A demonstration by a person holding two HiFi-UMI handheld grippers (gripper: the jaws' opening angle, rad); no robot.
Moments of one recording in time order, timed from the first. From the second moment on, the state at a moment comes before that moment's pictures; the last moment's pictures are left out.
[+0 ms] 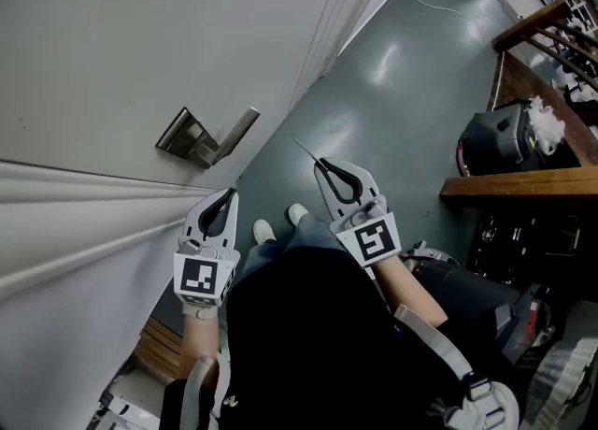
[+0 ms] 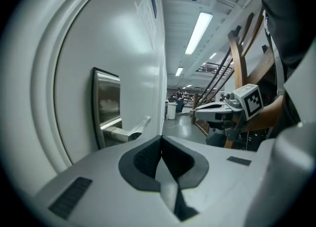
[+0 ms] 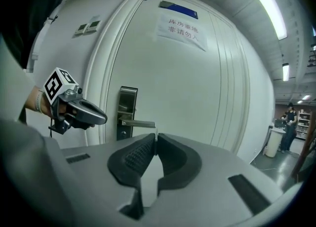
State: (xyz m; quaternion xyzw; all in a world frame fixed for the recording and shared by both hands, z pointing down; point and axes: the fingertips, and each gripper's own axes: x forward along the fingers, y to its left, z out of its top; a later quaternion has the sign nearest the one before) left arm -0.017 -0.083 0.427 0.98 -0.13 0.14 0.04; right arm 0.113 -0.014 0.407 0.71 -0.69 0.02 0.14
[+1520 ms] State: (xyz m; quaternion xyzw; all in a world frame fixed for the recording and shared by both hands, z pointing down) left arm -0.144 -0.008 0.443 0.83 -0.53 0.14 0.11; right arm 0.024 -0.115 0.504 0.41 -0.83 0.36 -0.07
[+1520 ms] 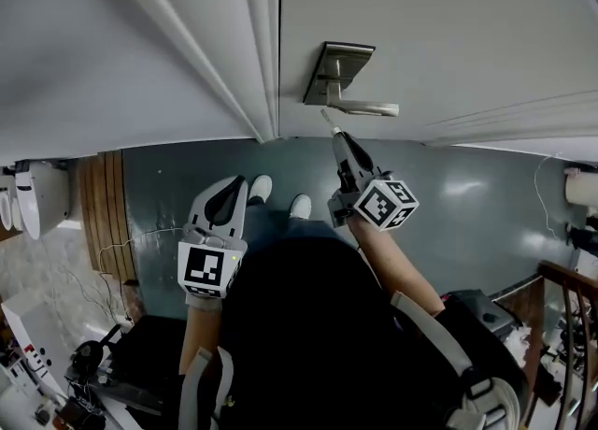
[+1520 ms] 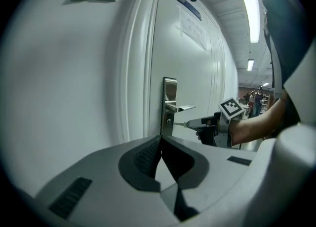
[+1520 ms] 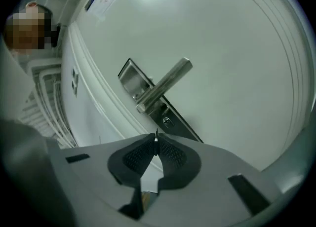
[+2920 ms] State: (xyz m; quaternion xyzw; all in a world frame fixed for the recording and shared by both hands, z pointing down) left arm -0.162 -0.019 0.448 0.83 -0.53 0.15 0.11; right arm 0.025 -0.150 0.531 0.37 -0.65 0.60 -0.28
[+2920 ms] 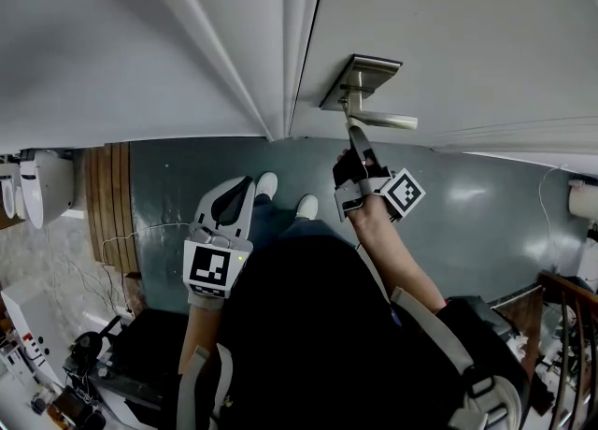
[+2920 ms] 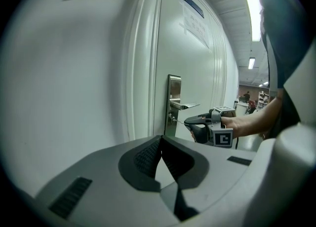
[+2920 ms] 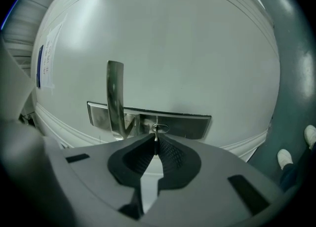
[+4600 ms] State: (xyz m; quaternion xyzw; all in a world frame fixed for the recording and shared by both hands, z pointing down) left arm -0.163 -0.030 0.457 0.82 -0.53 0.17 0.14; right arm 0.005 -0.165 0.538 0.38 -0.61 0.61 -0.32
